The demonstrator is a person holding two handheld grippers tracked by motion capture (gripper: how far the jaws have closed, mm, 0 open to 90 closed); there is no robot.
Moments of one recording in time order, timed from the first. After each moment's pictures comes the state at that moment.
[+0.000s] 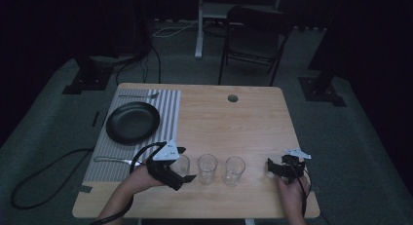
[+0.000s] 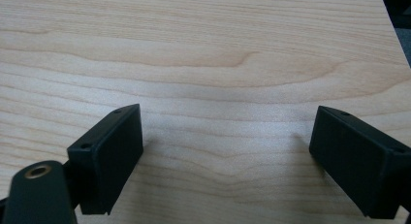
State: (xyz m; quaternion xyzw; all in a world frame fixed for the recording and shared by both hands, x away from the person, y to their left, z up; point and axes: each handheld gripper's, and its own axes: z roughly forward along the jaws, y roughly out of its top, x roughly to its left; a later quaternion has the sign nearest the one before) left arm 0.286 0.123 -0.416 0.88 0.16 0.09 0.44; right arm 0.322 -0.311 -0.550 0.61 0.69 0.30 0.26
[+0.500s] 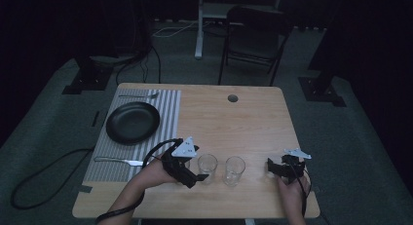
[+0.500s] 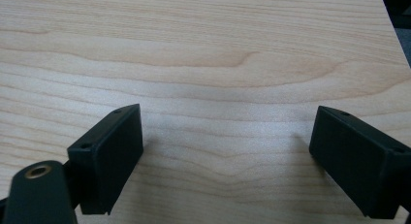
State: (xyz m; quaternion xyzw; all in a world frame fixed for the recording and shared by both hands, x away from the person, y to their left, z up) left arm 0.295 0.084 -0.410 0.90 0.13 0.08 0.41; right arm 0.322 -0.312 -0.550 0.61 0.69 0.30 0.26
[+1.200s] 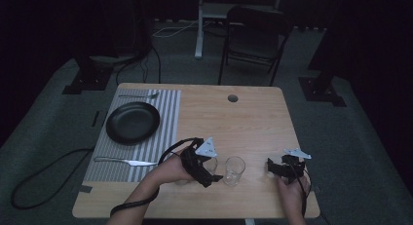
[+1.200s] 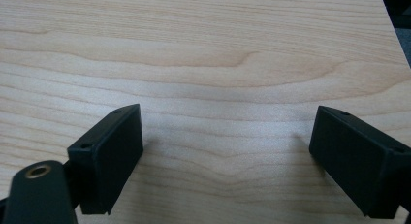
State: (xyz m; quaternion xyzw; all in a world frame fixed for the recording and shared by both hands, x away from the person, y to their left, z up) left arm 0.306 0.035 -0.416 0.92 0.10 0.07 0.38; right arm 0.322 -0.311 -0.550 0.61 0.69 0.30 0.26
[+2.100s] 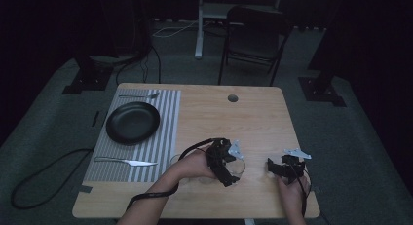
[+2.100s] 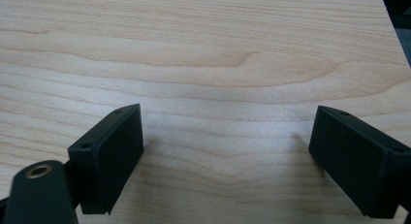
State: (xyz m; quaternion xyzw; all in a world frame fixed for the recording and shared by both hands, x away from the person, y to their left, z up) left arm 0.320 -0.032 -0.430 0.95 0.07 0.05 0.29; right arm 0.322 -0.311 -0.550 0.61 0.69 0.30 0.26
